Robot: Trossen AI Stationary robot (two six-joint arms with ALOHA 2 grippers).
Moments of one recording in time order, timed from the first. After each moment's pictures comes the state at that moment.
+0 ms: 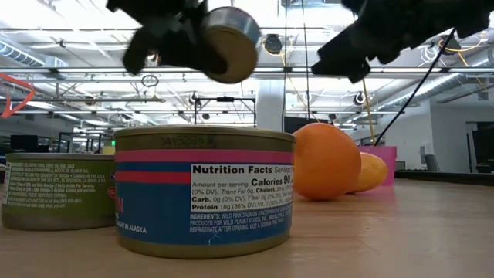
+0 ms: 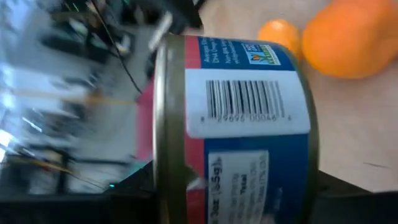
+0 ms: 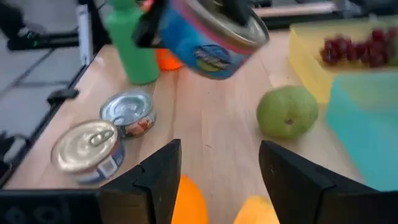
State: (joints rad) left arm -0.40 1.58 0.99 -0.05 -0.77 0.60; right arm 0.28 1.24 0.57 0.29 0.23 0.22
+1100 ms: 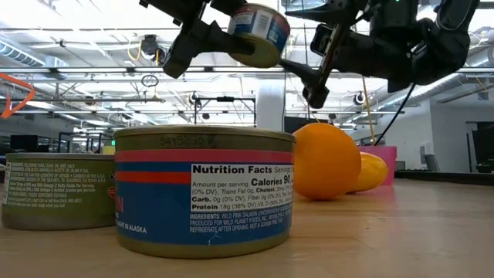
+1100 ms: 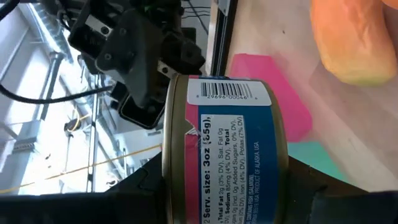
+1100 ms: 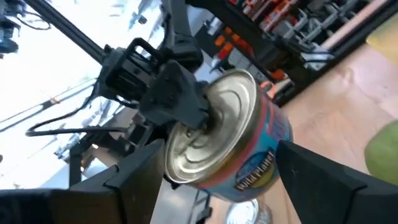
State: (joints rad) left arm -0.37 1.65 0.99 0.34 -0.85 1.36; right arm -0.10 1.54 0.46 1.22 -0.37 0.90
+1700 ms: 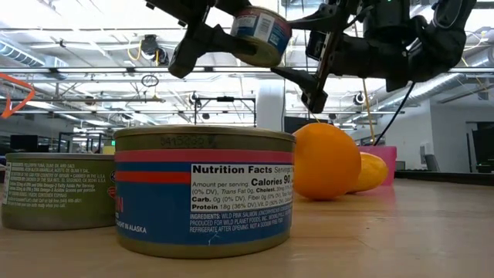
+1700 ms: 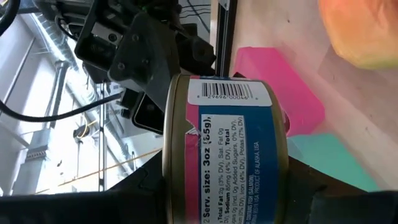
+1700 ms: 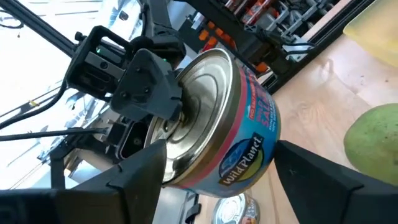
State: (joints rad) left arm -0.34 1.65 0.99 0.37 -0.82 1.46; right arm -0.08 1.54 0.49 1.13 -0.35 0.90
